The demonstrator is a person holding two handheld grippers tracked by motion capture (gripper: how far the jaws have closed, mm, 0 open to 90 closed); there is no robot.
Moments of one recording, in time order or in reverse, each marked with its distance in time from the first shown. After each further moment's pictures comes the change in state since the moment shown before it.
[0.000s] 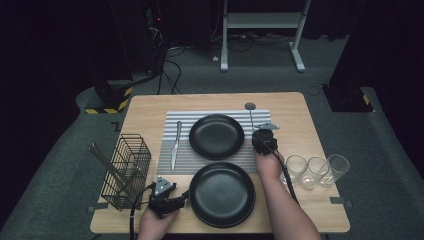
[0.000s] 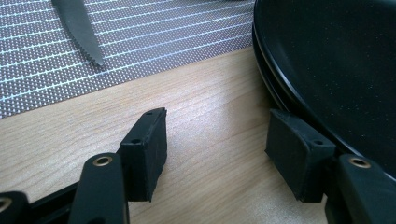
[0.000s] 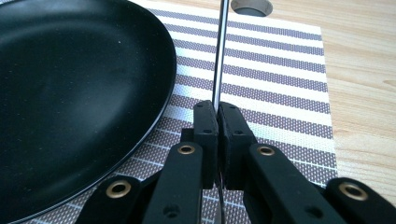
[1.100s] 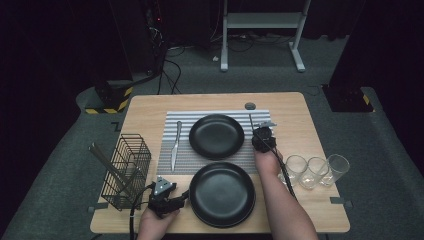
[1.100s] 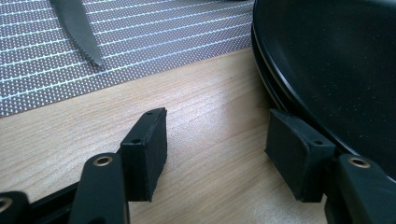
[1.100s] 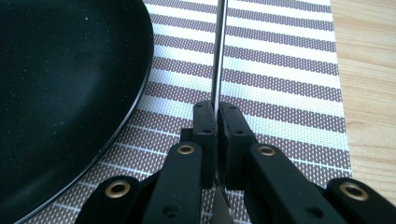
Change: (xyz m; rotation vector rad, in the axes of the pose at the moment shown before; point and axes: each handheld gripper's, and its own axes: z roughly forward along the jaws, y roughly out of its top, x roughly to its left) left arm 0.001 0.000 0.000 -0.002 -0.010 -0.009; right arm -0.005 0.000 0.024 0.085 -0.024 0.016
